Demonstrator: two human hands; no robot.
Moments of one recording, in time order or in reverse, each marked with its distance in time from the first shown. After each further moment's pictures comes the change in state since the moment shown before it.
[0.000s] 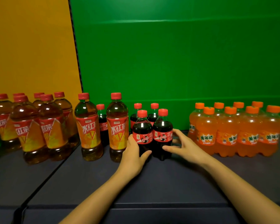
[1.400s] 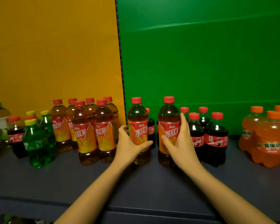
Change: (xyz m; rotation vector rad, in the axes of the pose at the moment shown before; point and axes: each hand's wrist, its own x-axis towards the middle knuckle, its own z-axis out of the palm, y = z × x) left_hand 0.017 -0.081 -0.140 -0.176 0.189 -0.182; right_hand 0.044 -0.085 0.159 -0.113 0.438 -0.286
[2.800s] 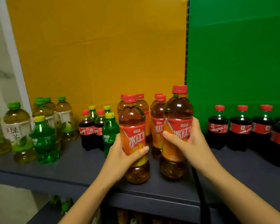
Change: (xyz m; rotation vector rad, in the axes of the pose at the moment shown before) left_hand -0.038 -0.076 -0.252 -0.155 -0.086 0.033; right_hand -0.030 -0.142 0.179 0.381 -0.146 0.086
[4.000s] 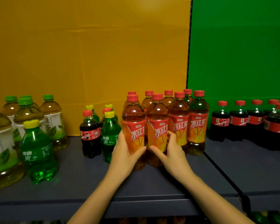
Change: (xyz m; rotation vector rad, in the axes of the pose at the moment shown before) left_hand 0.051 -0.074 -0.060 0.191 -0.041 0.138; right_hand 0.004 0.054 0.121 -0.544 0.110 0.142
